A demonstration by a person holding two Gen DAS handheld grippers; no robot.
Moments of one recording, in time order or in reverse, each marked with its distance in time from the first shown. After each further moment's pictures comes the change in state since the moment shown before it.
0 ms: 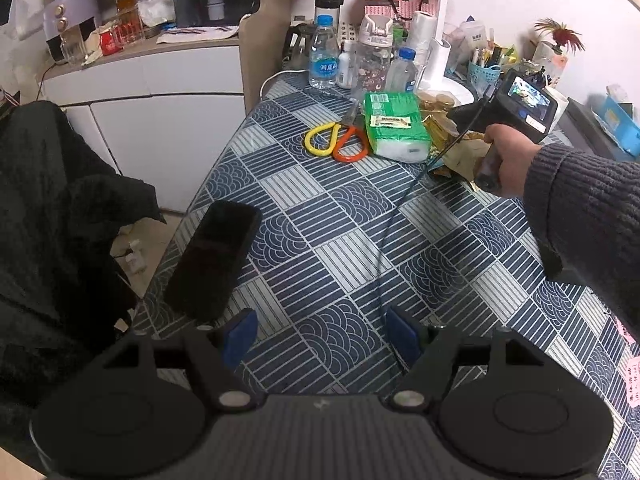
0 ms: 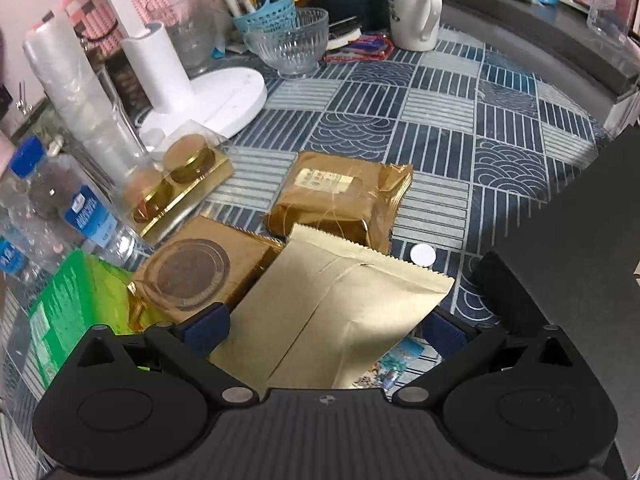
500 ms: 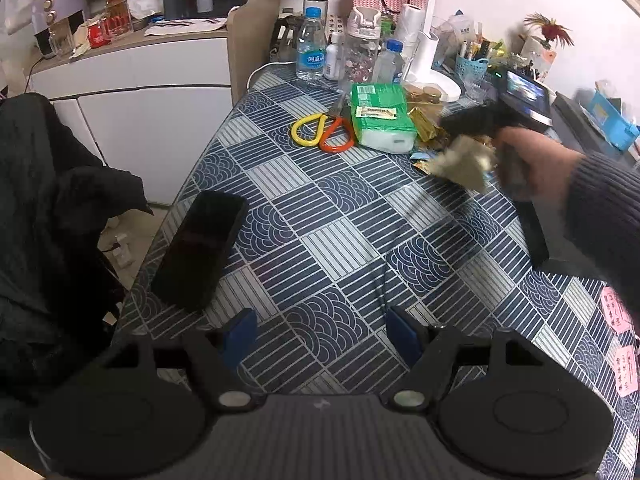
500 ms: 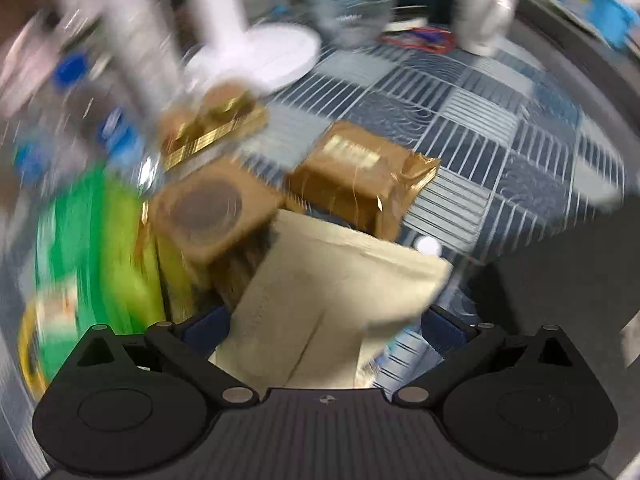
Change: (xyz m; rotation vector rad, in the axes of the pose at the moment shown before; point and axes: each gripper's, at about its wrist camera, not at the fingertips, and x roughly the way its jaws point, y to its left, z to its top) left arm -0.001 0.003 -0.005 -0.001 0.020 -0.043; right arm -0.013 -0.007 -0.005 -0.370 0.100 0.010
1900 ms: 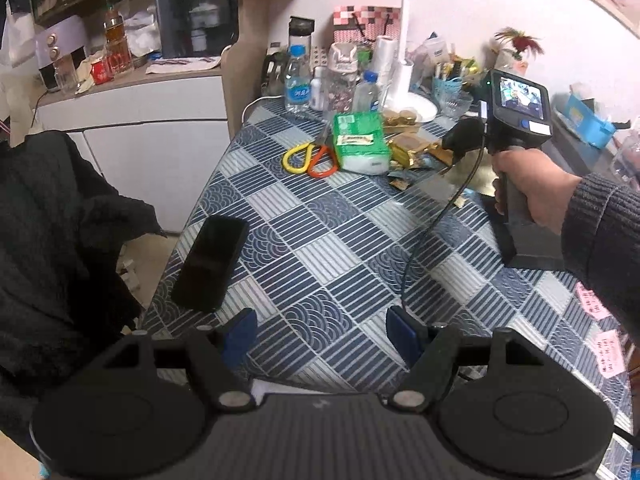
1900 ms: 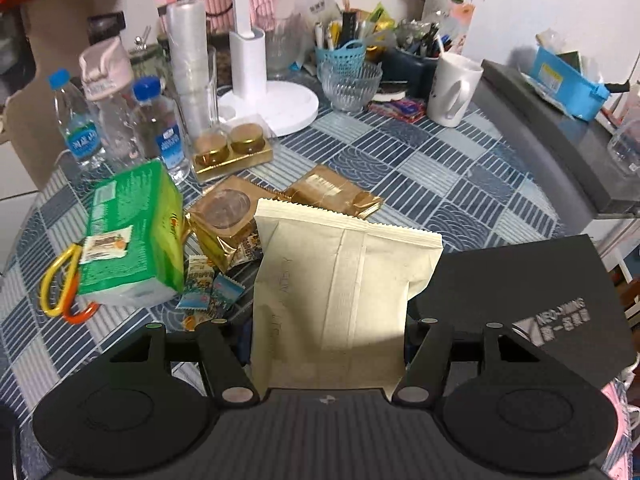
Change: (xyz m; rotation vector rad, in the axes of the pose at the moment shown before) left arm -0.080 -0.019 -0.020 0.063 -0.080 -0.001; right arm -0.110 -0.013 -0.053 -0.028 -0.178 -0.038
